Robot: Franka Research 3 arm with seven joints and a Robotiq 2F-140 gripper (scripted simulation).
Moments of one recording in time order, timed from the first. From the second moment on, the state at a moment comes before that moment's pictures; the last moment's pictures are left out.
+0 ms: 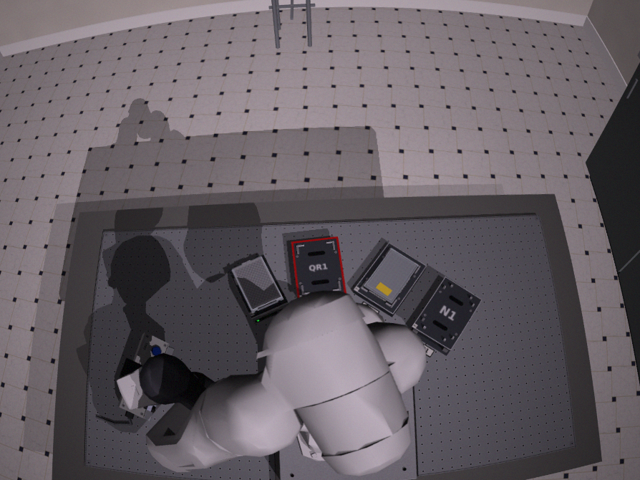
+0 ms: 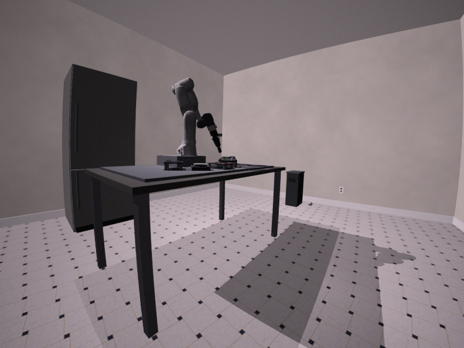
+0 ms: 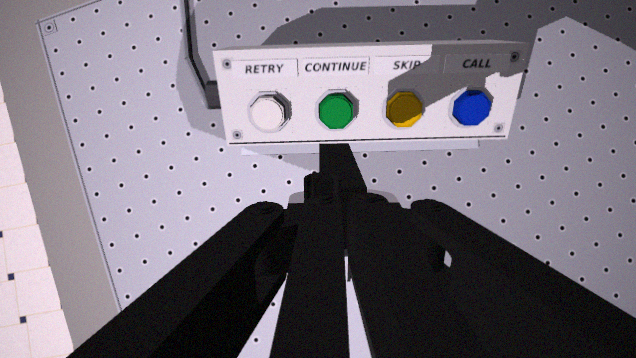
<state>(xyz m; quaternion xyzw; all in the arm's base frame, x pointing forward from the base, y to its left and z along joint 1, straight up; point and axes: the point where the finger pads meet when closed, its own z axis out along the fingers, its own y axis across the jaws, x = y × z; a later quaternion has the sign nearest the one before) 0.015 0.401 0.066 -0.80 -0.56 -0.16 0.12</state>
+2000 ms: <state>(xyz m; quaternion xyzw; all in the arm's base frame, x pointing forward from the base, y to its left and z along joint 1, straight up) 0.026 0.411 0.049 -0.78 -0.57 -0.20 0.14</state>
